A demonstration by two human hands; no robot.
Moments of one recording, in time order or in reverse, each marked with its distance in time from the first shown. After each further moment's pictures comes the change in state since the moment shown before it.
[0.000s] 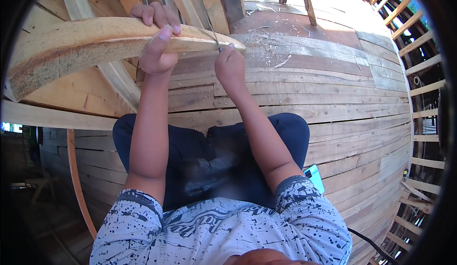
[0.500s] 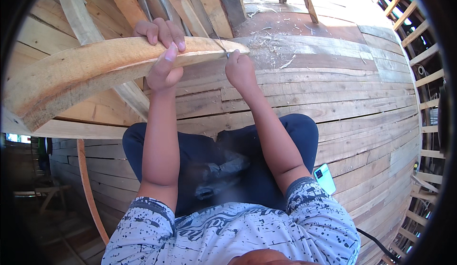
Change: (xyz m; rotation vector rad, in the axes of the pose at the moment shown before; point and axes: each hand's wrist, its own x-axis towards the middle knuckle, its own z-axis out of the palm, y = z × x) left_hand -0.002 0.006 0.004 0.017 -0.097 -0.006; right_hand 0.011 0.005 -0.017 -0.059 -0.088 0.070
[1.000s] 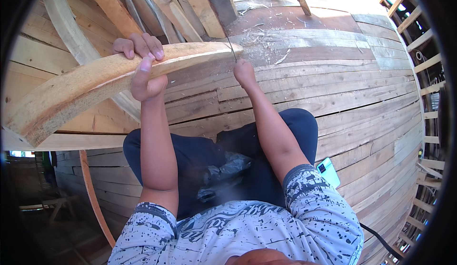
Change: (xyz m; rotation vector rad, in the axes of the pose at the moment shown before) left_hand 0.000 -0.012 0.008 -0.061 0.093 0.055; right_hand 0.051 0.119 0.013 -0.079 0.194 0.207
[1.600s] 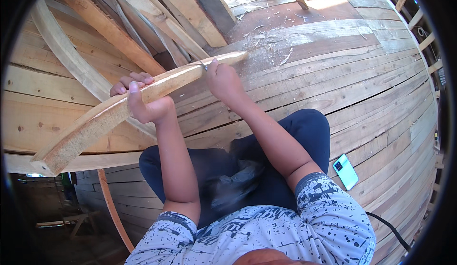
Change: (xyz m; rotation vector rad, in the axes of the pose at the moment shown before) left_hand -0.010 0.008 0.006 0.311 0.573 0.142; right_hand -0.077 -0.124 -0.036 0.098 -0.181 -0.209
